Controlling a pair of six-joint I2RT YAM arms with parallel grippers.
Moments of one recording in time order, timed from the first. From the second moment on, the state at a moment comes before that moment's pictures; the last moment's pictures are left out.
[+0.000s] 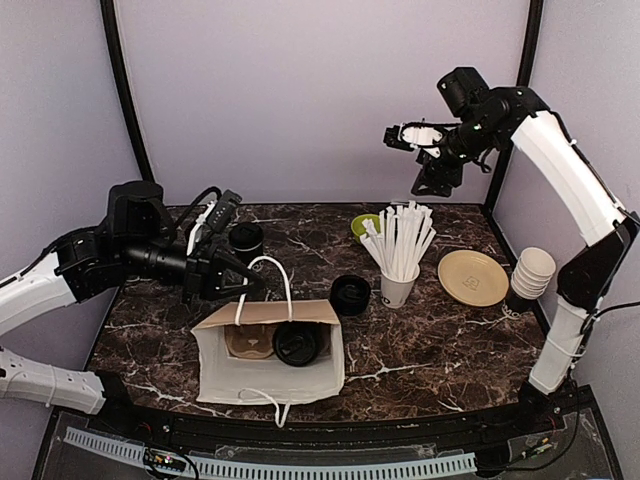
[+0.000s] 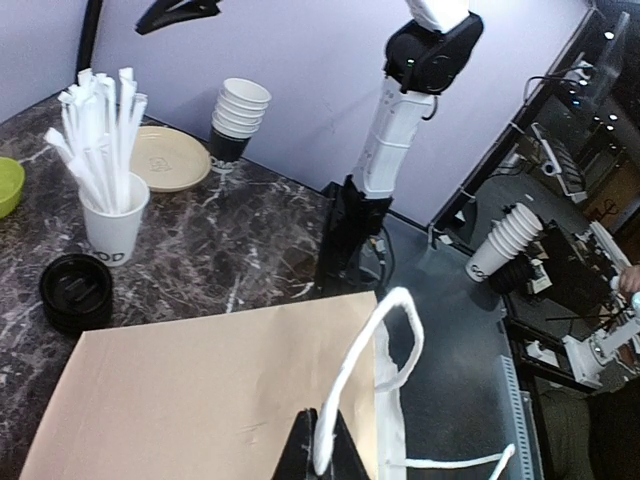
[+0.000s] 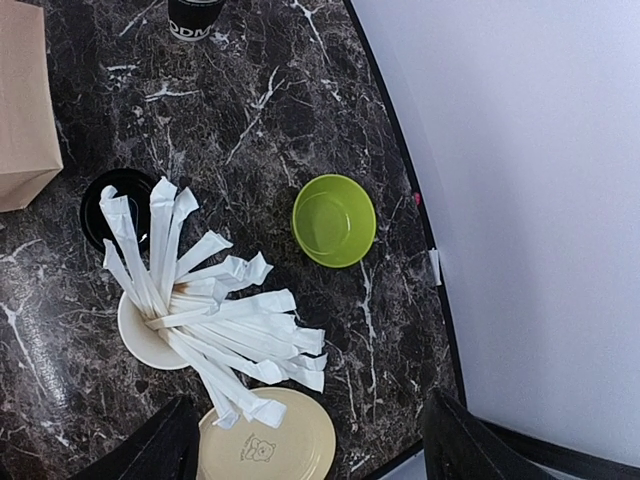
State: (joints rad) left arm -0.80 1.00 0.95 -0.33 0.73 -0.23; right arm 0.51 1.80 2.23 -1.32 -0.08 -0.86
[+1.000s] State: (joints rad) left arm -0.64 1.24 1.27 -0.52 0.33 -0.05; right arm 0.33 1.61 1.94 -1.32 -0.29 -0.84
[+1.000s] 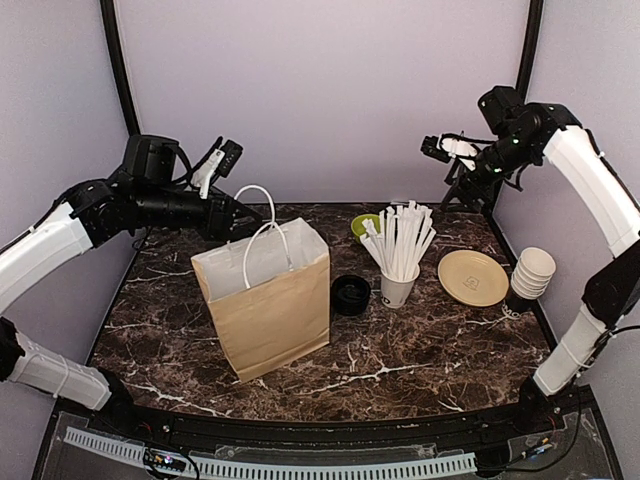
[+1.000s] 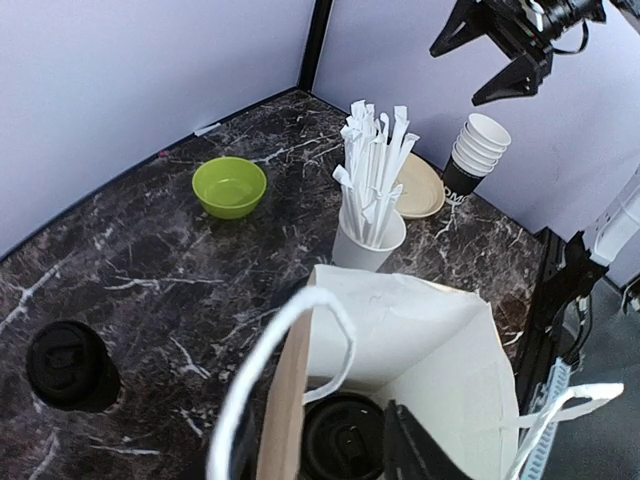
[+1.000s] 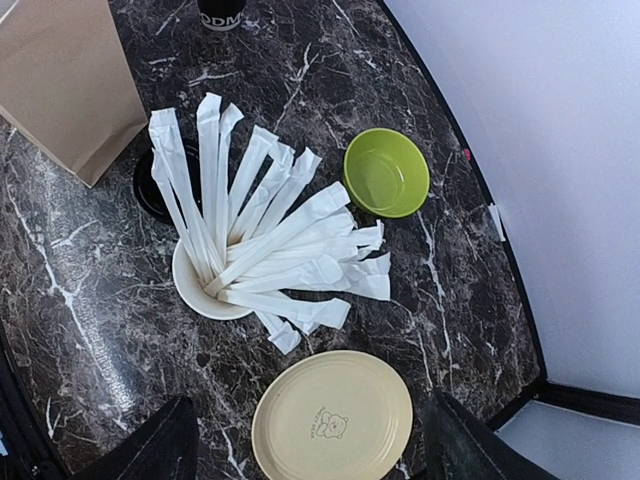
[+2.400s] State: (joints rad) left arm -0.24 1.27 1.35 -0.67 0.12 -0.07; right arm 0.92 1.92 2.19 -1.23 -0.52 -0.82
